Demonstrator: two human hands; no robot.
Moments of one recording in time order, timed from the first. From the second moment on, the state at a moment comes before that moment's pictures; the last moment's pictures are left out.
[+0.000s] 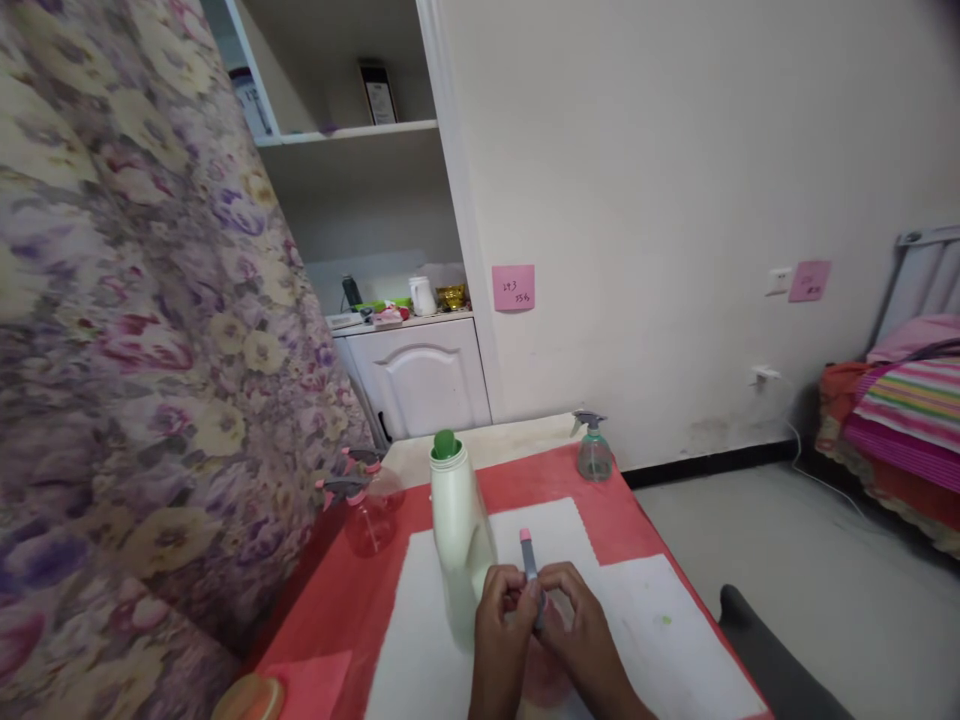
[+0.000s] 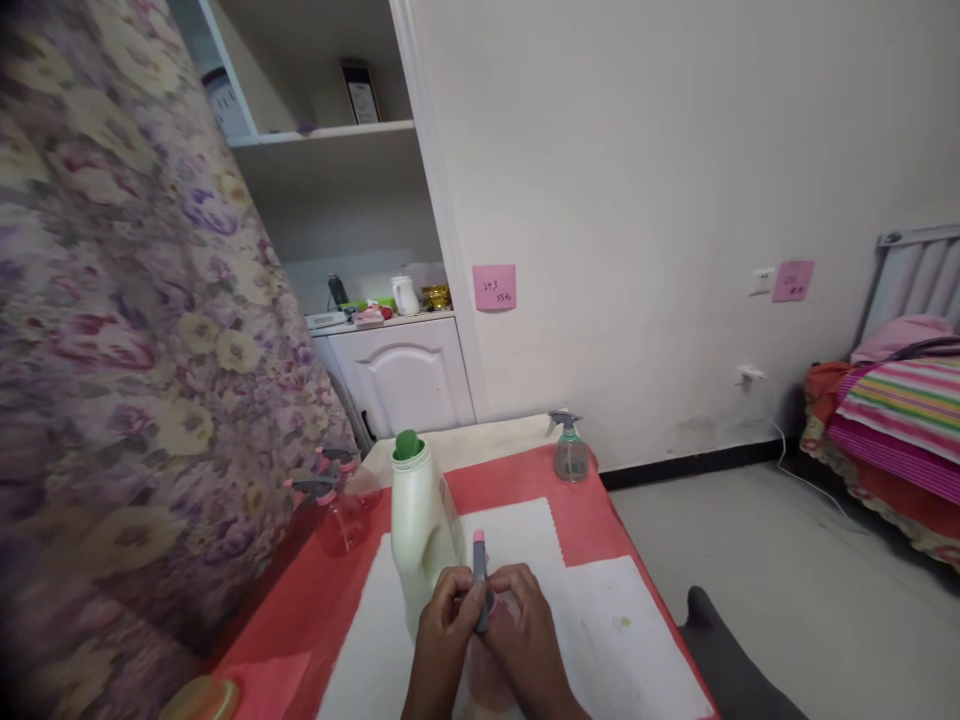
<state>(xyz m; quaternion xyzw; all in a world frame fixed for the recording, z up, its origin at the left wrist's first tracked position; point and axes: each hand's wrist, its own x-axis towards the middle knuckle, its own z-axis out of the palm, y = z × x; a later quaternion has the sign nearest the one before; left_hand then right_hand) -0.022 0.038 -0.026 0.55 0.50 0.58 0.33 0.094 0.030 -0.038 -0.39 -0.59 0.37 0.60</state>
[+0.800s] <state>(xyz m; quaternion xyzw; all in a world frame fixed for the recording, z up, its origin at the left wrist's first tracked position) -0.024 0.040 -0.030 0.55 0.49 0.56 0.37 0.093 0.030 -0.042 -0.39 -0.59 0.37 0.60</state>
